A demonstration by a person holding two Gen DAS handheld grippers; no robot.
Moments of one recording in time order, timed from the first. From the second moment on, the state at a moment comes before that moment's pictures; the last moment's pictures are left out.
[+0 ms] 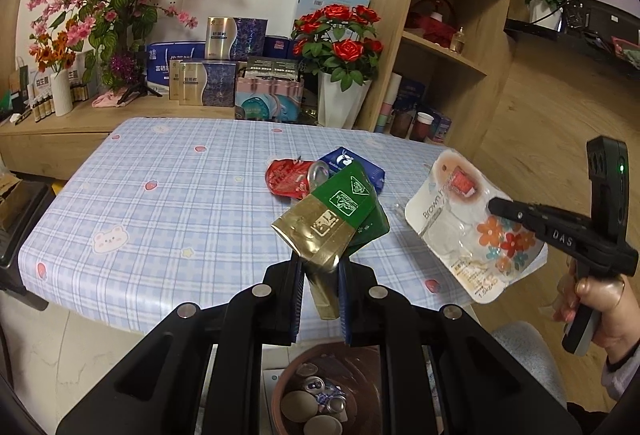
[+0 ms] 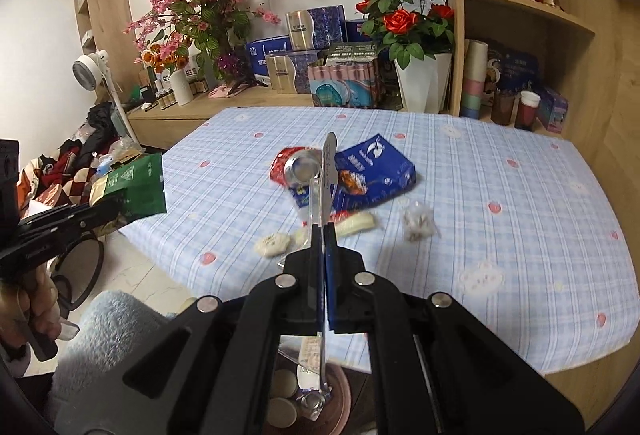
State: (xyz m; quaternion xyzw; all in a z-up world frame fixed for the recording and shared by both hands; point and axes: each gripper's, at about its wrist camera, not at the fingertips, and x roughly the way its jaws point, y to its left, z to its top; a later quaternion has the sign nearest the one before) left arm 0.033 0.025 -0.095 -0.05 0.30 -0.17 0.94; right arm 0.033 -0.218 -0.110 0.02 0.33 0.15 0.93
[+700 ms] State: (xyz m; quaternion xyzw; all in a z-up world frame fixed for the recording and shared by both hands) left arm -0.002 0.026 -0.109 -0.07 0.32 -0.15 0.93; right arm -0.012 -0.198 -0.168 0.04 0.39 0.21 0.89
